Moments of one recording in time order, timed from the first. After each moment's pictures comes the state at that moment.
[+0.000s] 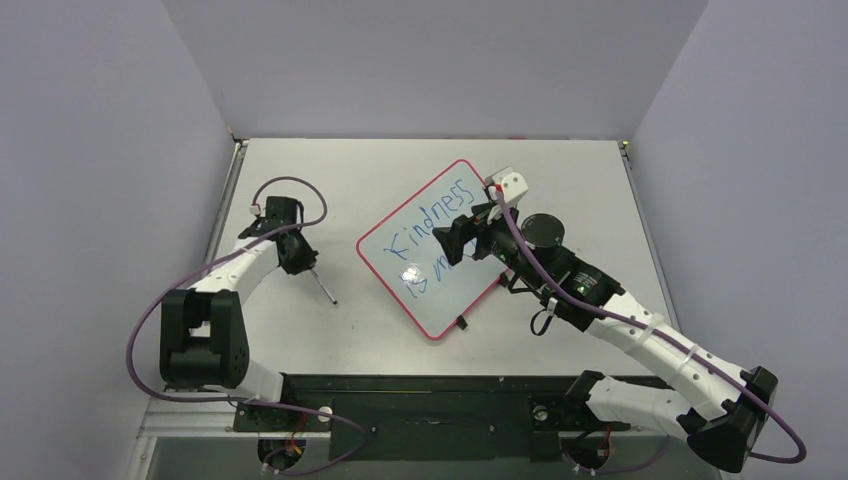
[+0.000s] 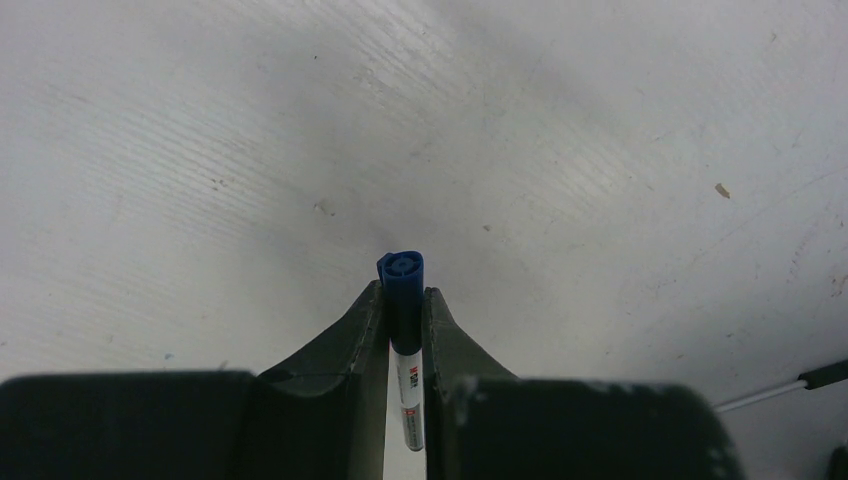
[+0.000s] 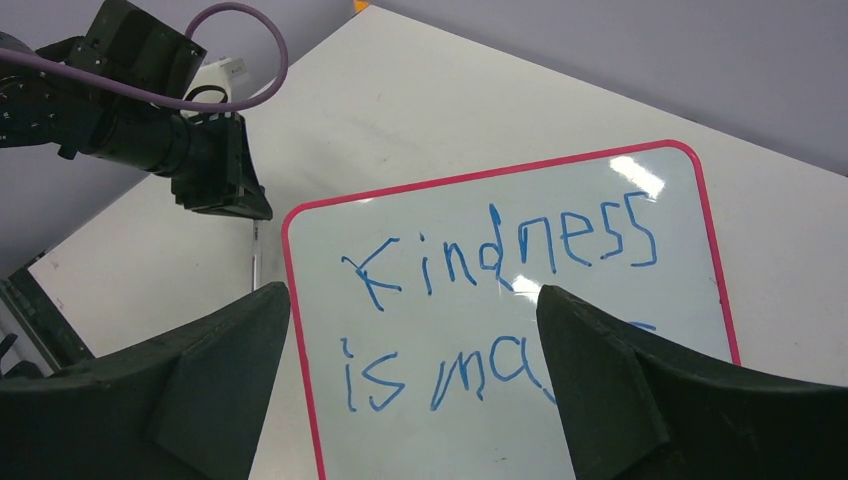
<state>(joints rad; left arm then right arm) -0.07 1.48 0.92 -0.51 -0.12 -0.67 0.81 1.03 0.99 -0.09 0.10 0.14</state>
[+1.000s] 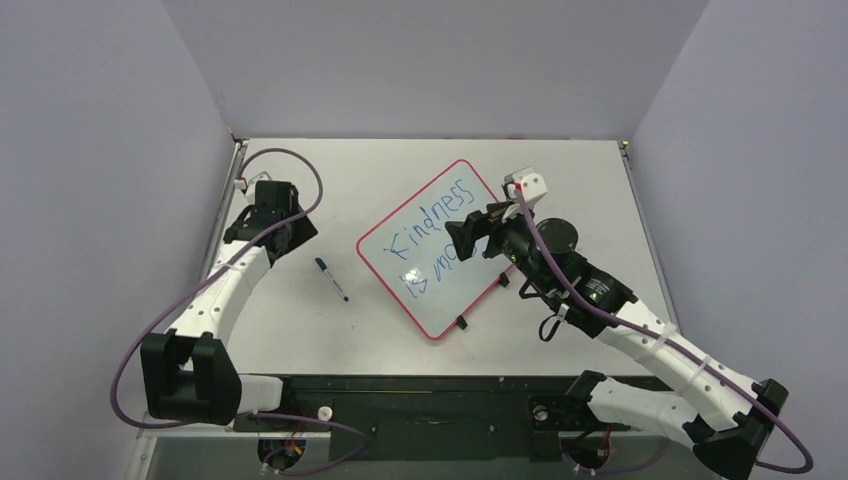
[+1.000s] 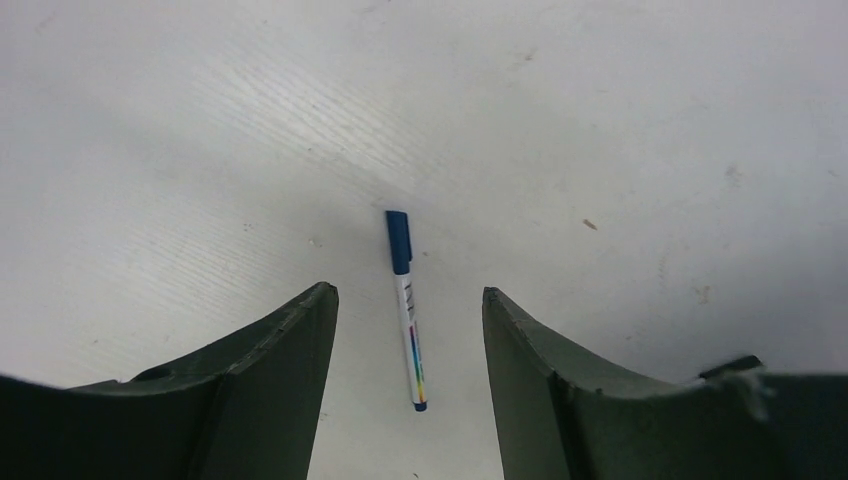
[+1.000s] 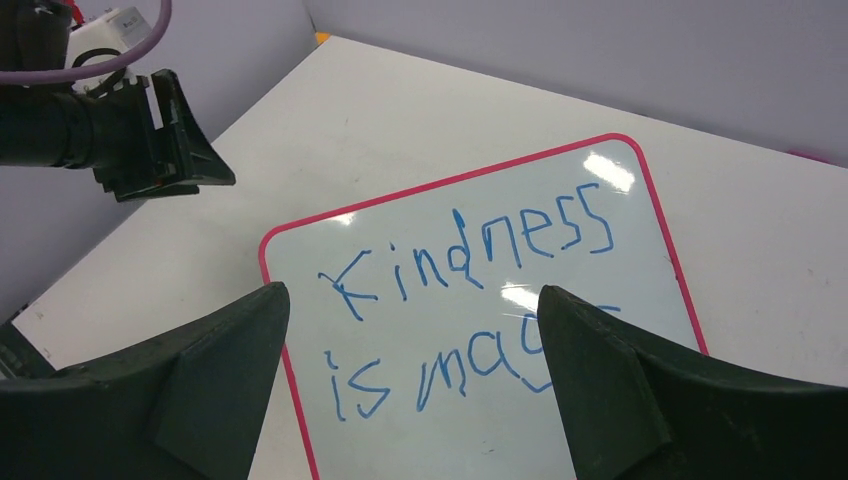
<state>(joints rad) -0.10 1.35 1.01 -0.57 -0.25 -0.66 0.81 0.98 0.98 -0.11 0.19 0.17</state>
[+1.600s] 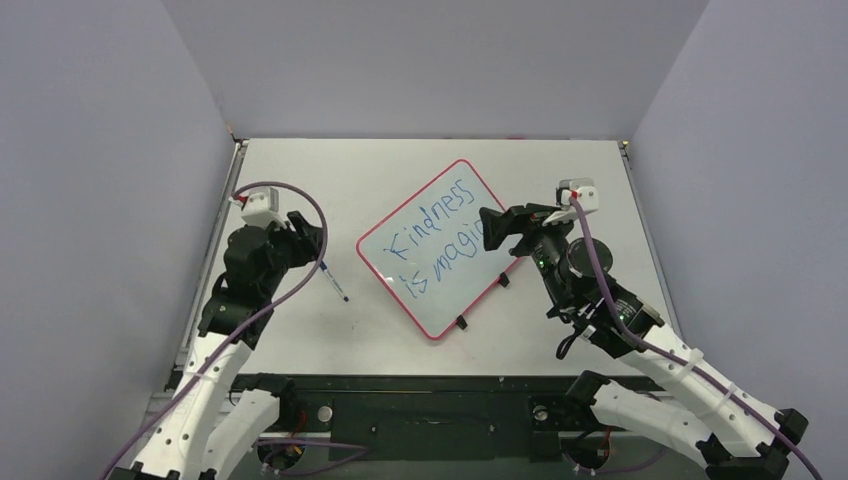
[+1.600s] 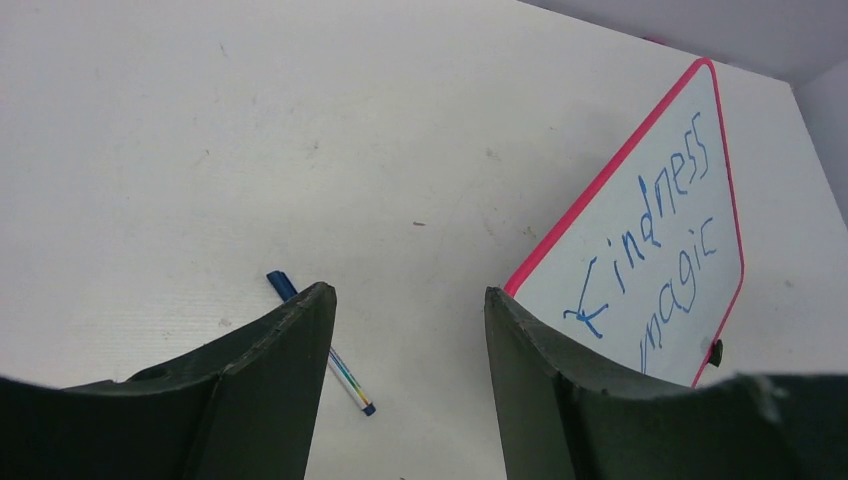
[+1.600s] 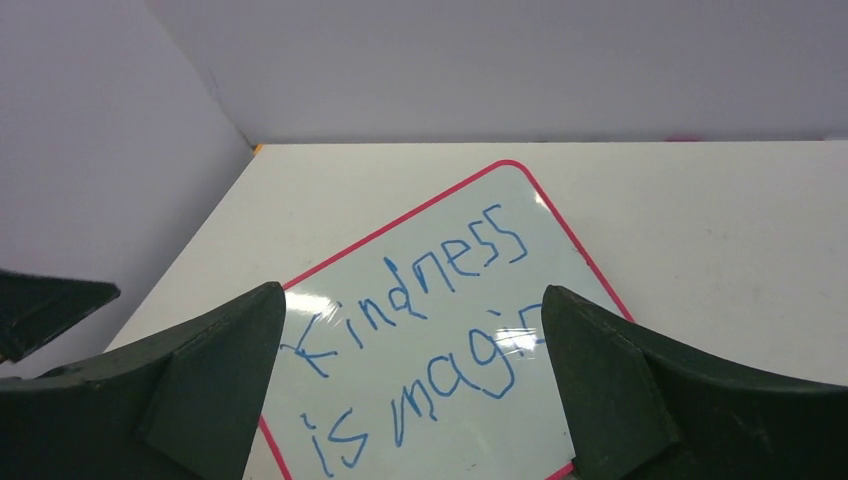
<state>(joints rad) -0.21 0.79 0.78 -0.31 -0.08 -0.44 0.81 0.81 0.92 -0.09 0.42 0.28</state>
